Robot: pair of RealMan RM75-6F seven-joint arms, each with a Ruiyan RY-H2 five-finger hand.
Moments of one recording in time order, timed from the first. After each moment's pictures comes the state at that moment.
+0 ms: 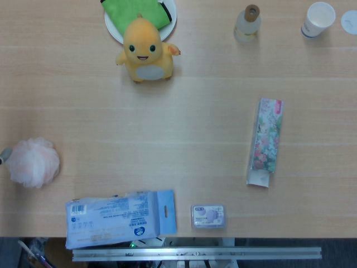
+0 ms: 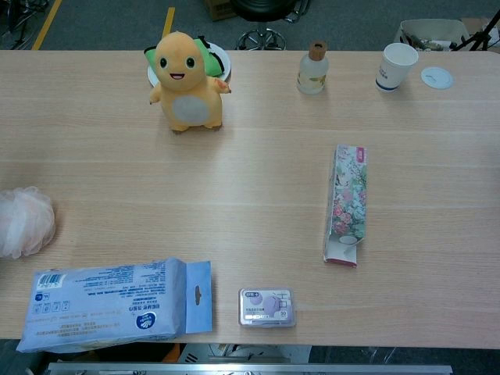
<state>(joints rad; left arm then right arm) -0.10 -1.16 -0.06 -1.64 1.45 1.48 0.16 0.07 -1.17 0.07 -1.55 -1.50 1.49 -0.06</state>
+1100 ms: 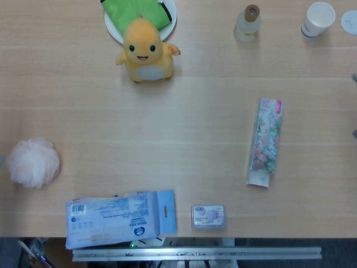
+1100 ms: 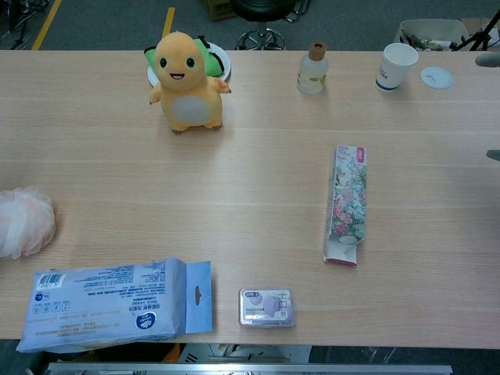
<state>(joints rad) -0.06 -1.17 -0.04 -1.60 1.44 1.50 0.11 0.23 -1.19 0.07 -1.51 -1.58 1.33 -0.05</state>
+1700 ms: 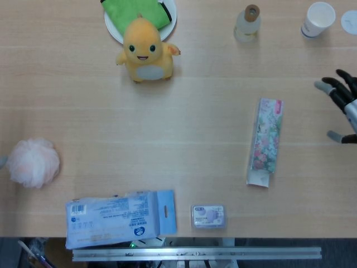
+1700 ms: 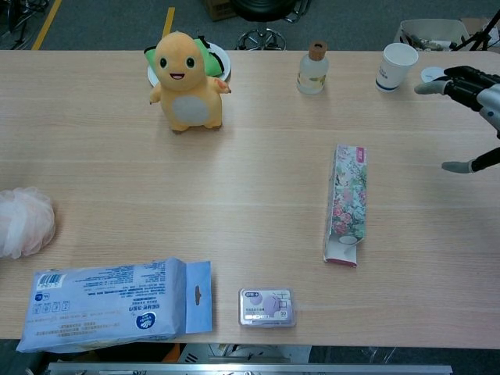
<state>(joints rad) -0.07 -1.19 -0.04 -1.59 1.44 1.48 0.12 0.34 -1.32 0.02 -1.28 -1.70 1.27 0.08</state>
